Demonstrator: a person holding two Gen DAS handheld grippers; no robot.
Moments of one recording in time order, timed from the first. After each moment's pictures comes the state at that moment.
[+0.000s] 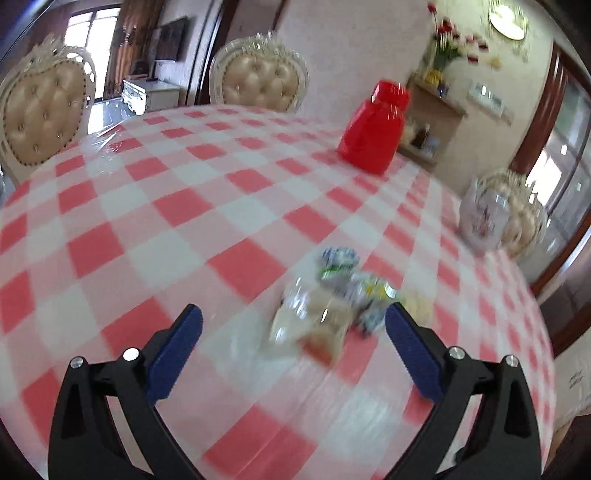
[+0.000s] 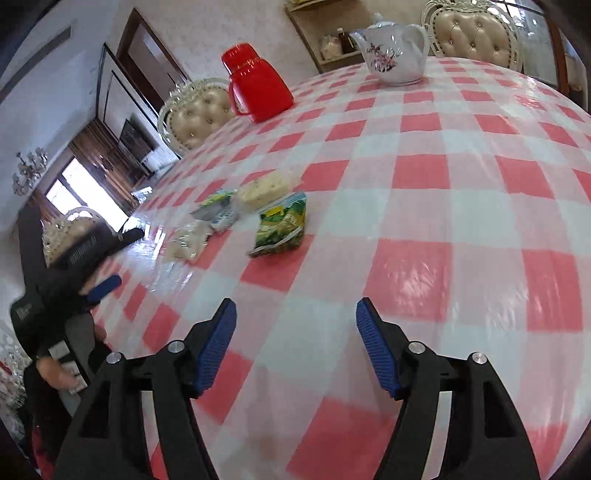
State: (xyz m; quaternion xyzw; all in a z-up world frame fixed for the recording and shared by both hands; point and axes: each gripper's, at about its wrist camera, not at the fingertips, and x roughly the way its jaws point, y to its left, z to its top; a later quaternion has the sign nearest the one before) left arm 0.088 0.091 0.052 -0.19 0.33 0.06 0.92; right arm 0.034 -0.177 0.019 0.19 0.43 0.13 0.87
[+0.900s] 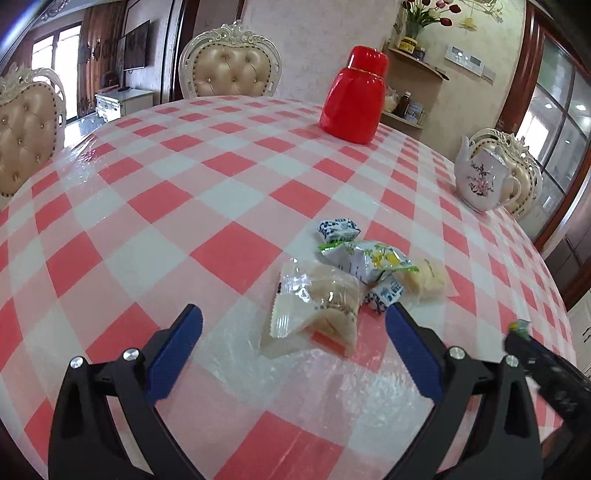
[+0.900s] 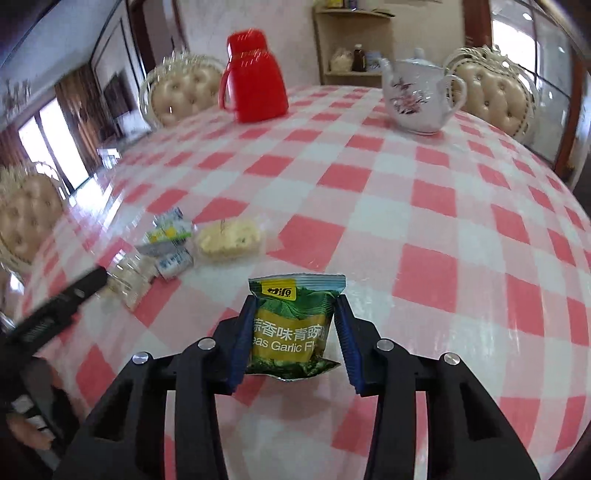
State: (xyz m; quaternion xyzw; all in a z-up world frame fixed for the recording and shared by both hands) left arm 0.103 0.082 0.031 -0.12 0.38 0.03 0.92; right arm 0.096 -0.167 0.044 0.08 0.41 0.08 0.90
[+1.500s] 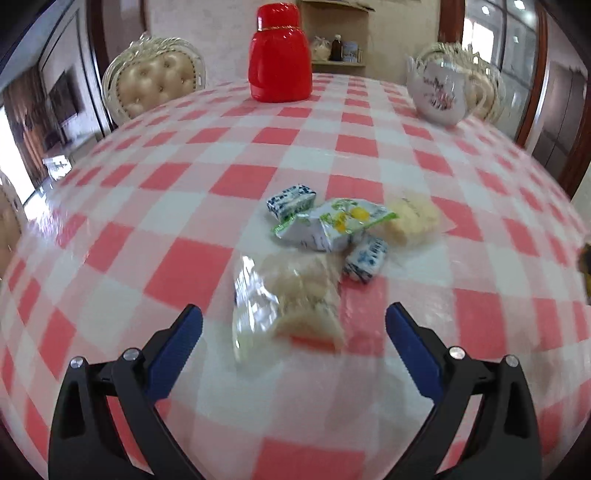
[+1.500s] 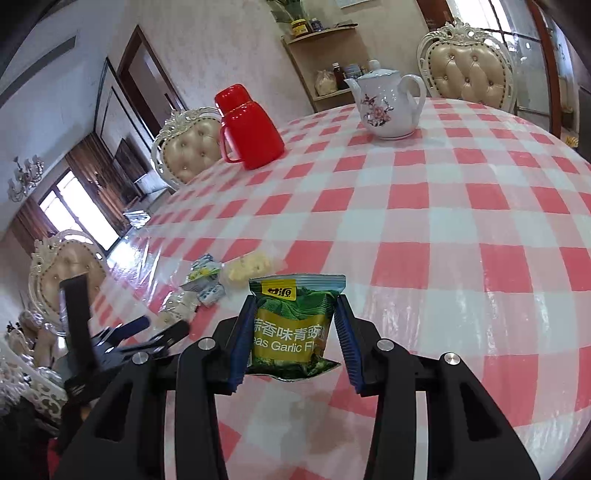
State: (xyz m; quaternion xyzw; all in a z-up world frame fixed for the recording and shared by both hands) left arm 0.136 0.049 0.016 0.05 0.43 -0.06 0.90; right arm 0.060 -0.209 0.069 0.18 0.37 0.11 0.90
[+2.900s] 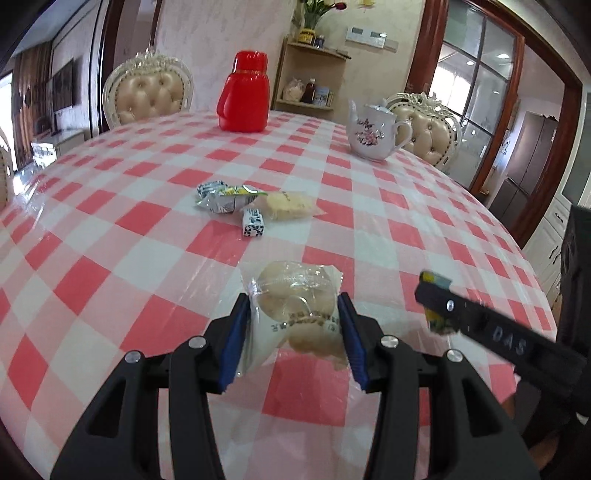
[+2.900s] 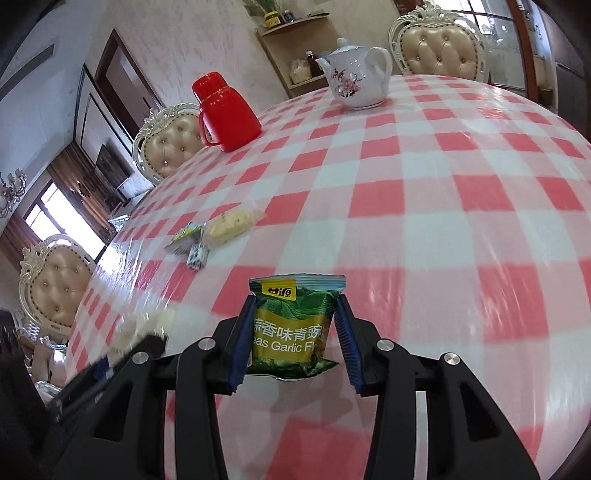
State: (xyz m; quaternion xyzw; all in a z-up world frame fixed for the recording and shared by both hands) left arm -0.005 -0.006 0.044 -0.04 0.35 -0.11 0.93; right arm 0.007 -0.203 0.030 0.20 0.39 0.06 0.90
